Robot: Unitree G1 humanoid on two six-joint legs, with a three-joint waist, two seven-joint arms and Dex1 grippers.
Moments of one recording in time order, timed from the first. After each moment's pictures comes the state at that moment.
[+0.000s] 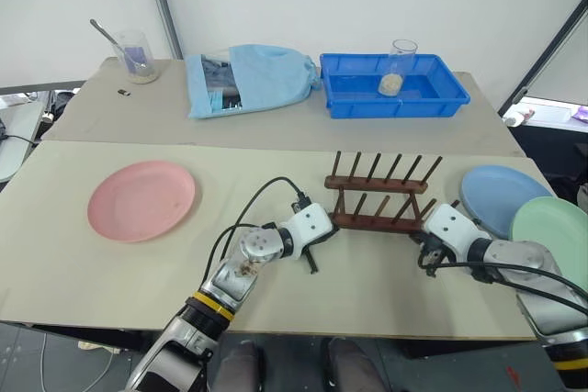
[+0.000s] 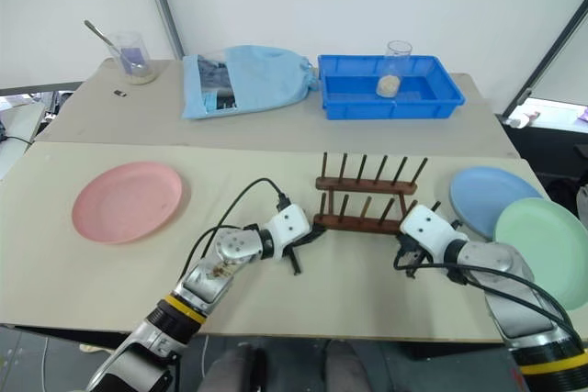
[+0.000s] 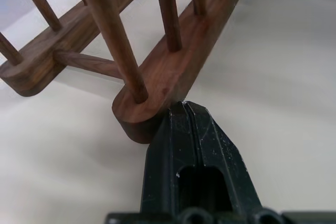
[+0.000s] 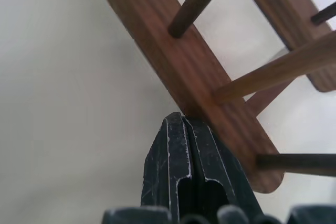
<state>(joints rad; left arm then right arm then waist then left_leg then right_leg) -0.47 0.18 -0.43 0.21 0.08 0.15 -0.65 -0.11 -0.82 0.03 -0.16 0.02 0.40 0.73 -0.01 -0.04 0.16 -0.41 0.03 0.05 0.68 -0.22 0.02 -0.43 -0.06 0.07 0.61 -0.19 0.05</state>
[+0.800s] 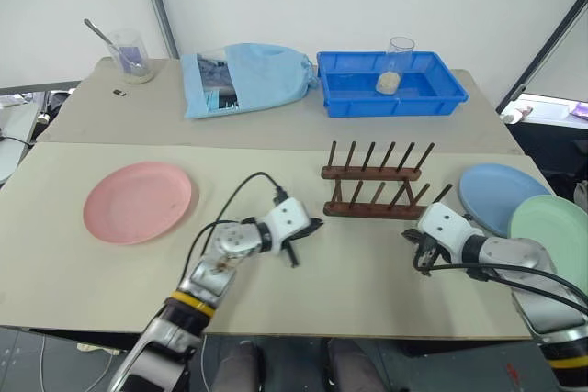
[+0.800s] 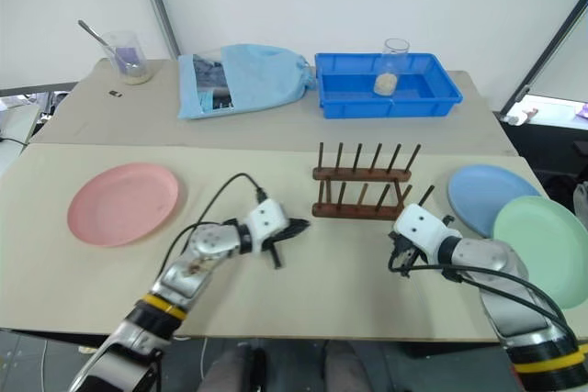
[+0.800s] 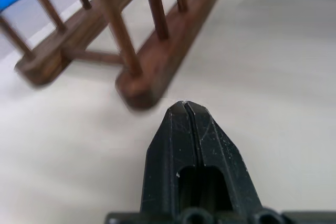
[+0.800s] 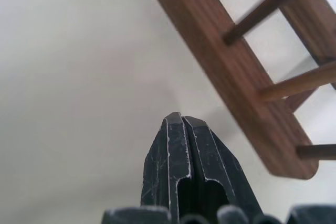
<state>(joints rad) -0.36 0.34 -0.29 0.07 -0.04 0.10 -0.77 -0.06 -0.84 0.00 -0.29 0.05 0.40 0.80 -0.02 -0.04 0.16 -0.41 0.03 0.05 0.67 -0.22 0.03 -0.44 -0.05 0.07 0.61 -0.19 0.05</state>
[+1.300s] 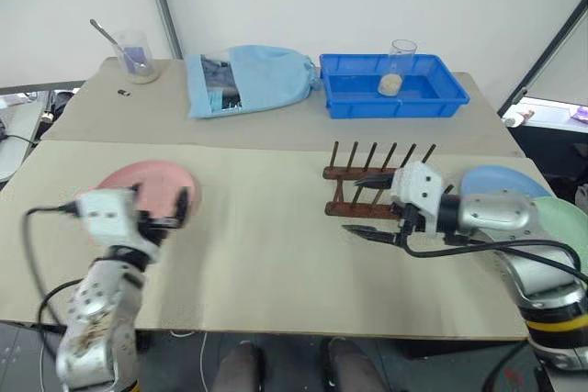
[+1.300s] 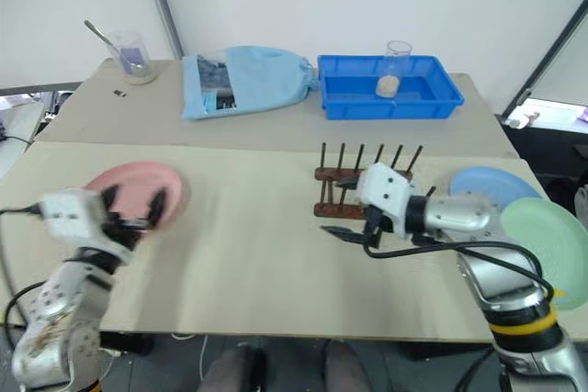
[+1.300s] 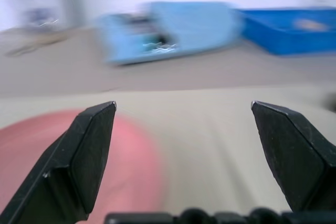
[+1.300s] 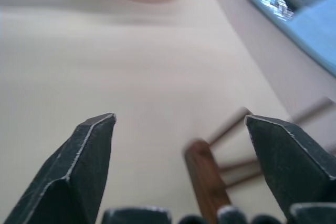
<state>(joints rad) 0.05 0.17 0.53 -0.65 -0.33 0.62 -0.16 -0.40 -0.73 0.11 -0.36 0.27 0.41 1.01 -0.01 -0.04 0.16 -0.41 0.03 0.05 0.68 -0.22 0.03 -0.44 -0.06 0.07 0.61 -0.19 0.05</state>
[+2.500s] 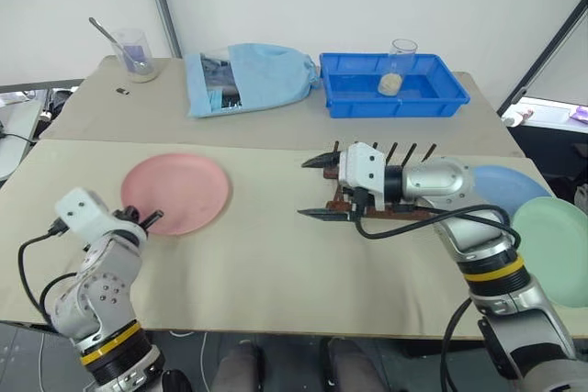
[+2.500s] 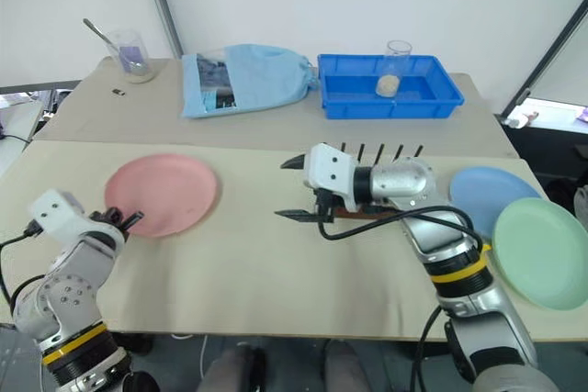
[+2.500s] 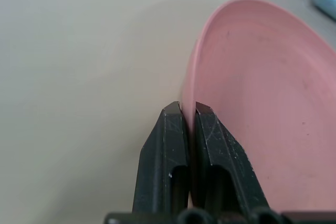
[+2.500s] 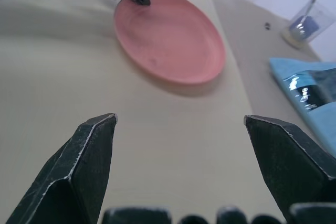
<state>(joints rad) -0.34 0.12 0.66 -0.36 -0.55 0.98 0.32 -0.69 -0.51 0.28 -0.13 0.12 0.21 1.03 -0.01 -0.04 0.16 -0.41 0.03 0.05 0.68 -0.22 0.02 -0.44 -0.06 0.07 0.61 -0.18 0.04</state>
